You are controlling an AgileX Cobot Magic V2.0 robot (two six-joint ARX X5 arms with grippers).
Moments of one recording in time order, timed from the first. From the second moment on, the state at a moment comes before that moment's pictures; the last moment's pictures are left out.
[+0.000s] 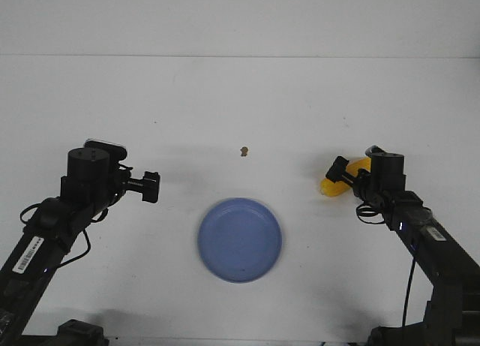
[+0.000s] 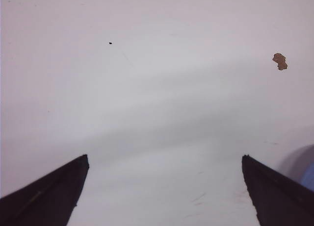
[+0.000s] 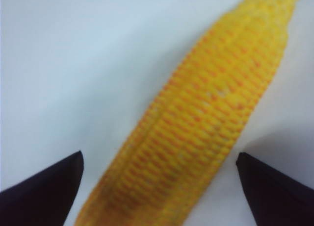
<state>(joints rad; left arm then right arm) -0.21 1.15 1.08 -0.51 0.02 0.01 -0.01 1.54 0.88 -0.17 -0.21 0.62</state>
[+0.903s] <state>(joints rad) -0.21 1.15 1.08 -0.51 0.02 0.01 0.35 1.21 0.89 -0.42 -0.39 0.45</state>
